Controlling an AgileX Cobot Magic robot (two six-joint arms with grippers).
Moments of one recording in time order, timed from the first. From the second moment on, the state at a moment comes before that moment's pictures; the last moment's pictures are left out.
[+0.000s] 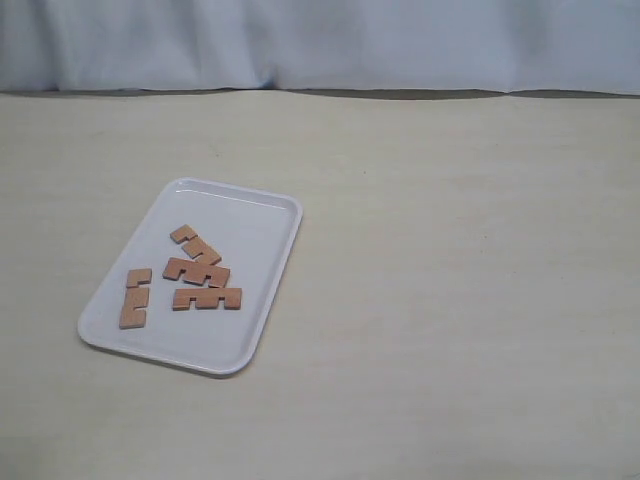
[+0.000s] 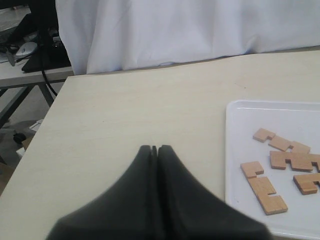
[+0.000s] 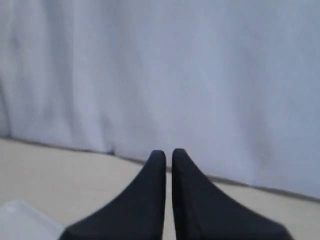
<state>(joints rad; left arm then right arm) 0.02 0.00 0.00 -0.04 0.33 0.16 -0.07 0.66 -0.59 0.12 0.09 -0.17</state>
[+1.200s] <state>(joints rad) 0.02 0.00 0.00 -0.04 0.33 0.16 -0.07 0.58 -0.28 0.12 -0.59 0.07</state>
